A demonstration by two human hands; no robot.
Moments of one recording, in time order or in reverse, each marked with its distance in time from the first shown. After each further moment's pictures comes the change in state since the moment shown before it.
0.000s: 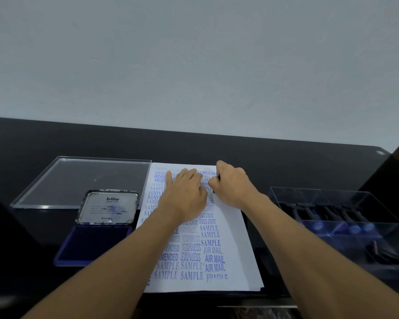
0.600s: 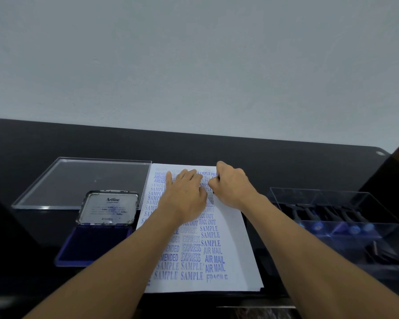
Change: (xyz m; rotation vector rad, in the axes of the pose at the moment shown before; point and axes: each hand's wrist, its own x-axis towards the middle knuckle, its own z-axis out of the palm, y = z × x) left_hand 0.000 0.000 0.000 0.013 -0.003 -0.008; right_hand -0.003 -0.004 -0.003 -0.003 0.000 0.022
